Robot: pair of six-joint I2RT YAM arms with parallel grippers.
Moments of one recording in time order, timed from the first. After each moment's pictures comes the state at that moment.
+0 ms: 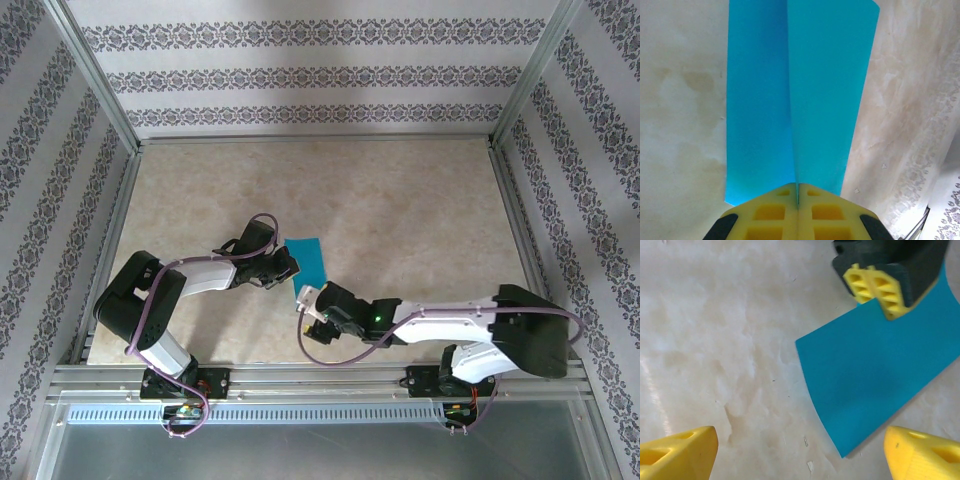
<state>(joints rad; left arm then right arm) -0.50 1.62 0.69 0.03 0.40 -1.02 1.20 1.41 0.61 -0.06 0.24 -0.09</state>
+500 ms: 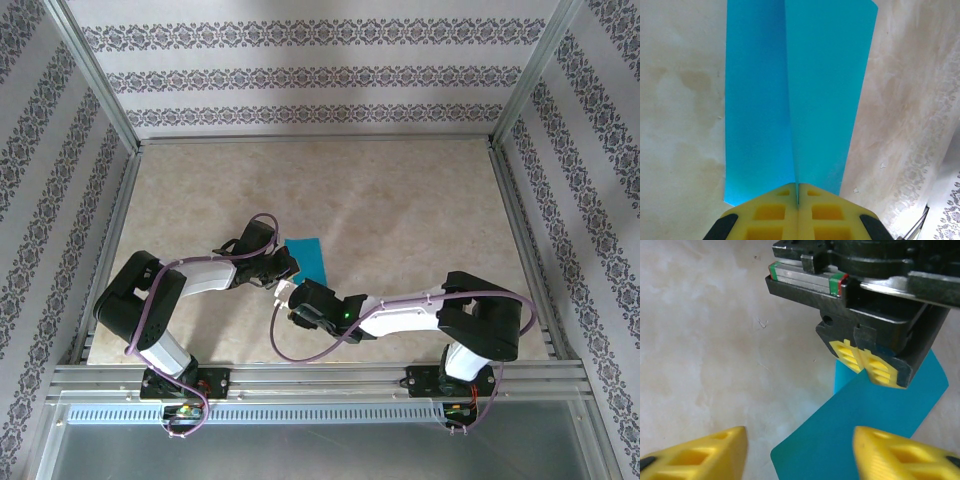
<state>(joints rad) -0.50 1.62 0.69 0.03 0.40 -1.02 1.21 1.64 0.76 0.05 0.38 -0.15</state>
